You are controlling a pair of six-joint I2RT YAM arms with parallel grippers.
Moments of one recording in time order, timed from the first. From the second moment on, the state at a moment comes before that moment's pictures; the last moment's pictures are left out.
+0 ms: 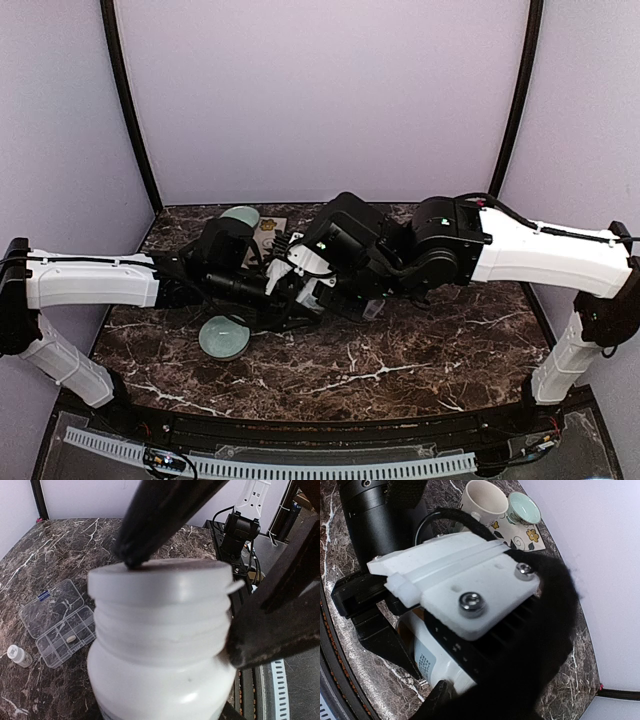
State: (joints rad) left arm -0.91 1.43 0.92 -0.05 0.51 0.21; right arm 1.34 1.67 1.69 -0.94 0.50 -0.10
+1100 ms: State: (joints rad) left arm -0.93 1.39 0.92 -0.11 0.41 0.22; right arm 1.34 1.69 1.72 -0.97 0.48 -0.04
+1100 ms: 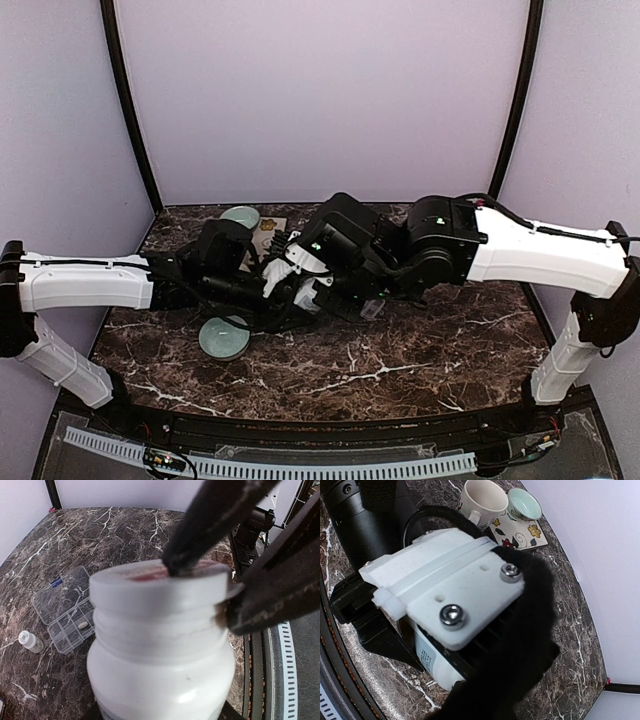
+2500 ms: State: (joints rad) left arm -0.95 1.37 0.90 -0.16 0.34 0.19; right arm 1.35 1.71 1.62 -0.86 0.51 0.04
